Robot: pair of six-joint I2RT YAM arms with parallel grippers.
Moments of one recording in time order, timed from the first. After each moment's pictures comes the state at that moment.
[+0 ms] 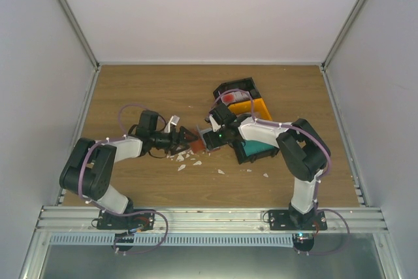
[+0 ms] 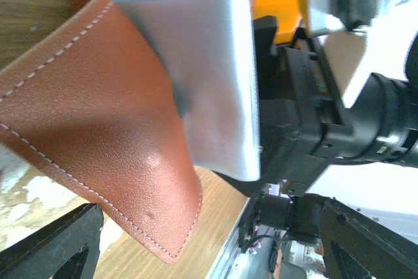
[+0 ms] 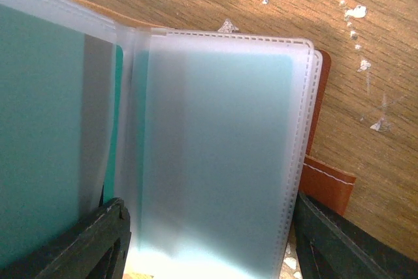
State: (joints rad) left arm -0.26 1.56 0.60 0.14 0.96 -0.73; right arm 0.72 1.89 1.16 -0.39 -0.18 0.28
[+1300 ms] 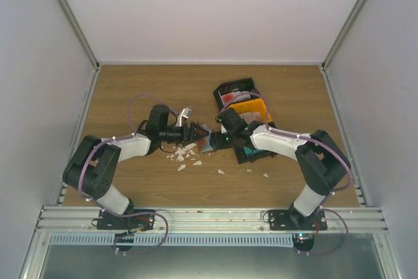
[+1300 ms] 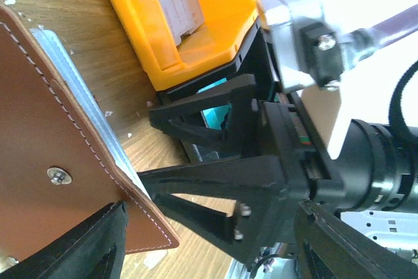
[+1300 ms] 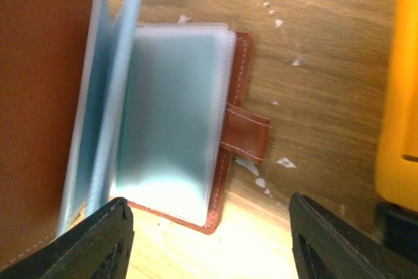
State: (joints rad) left arm -0.39 1.57 0.67 0.31 0.88 -0.77; right arm 0.73 1.70 0.99 -0.32 -0.09 0.46
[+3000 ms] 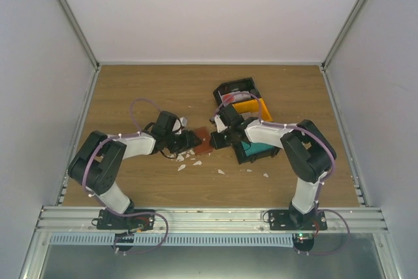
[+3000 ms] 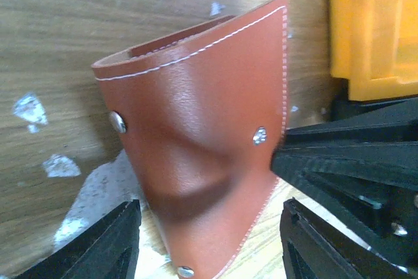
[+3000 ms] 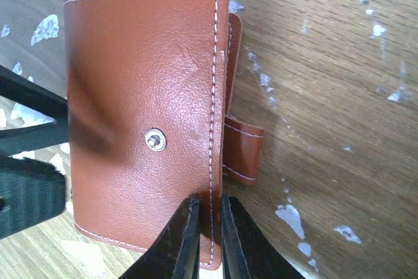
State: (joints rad) left arm -0.44 1.62 0.70 0.03 0.51 -0.72; right arm 0.67 1.84 1.05 -0.28 -0.30 0.34
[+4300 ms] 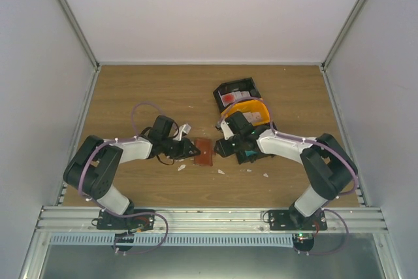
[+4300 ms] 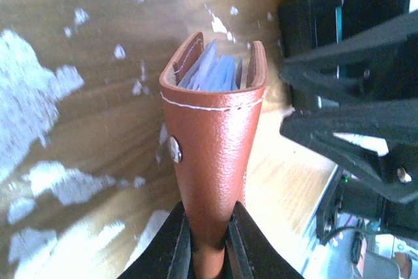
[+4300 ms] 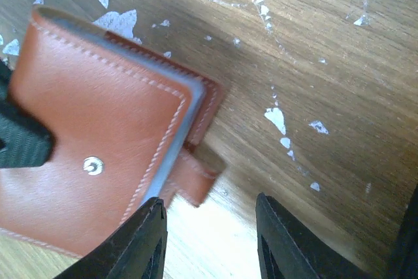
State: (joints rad) left arm -0.43 1.60 0.63 0.04 0.73 -0.59; right arm 0.69 1.64 0.89 -0.28 -0.27 0.25
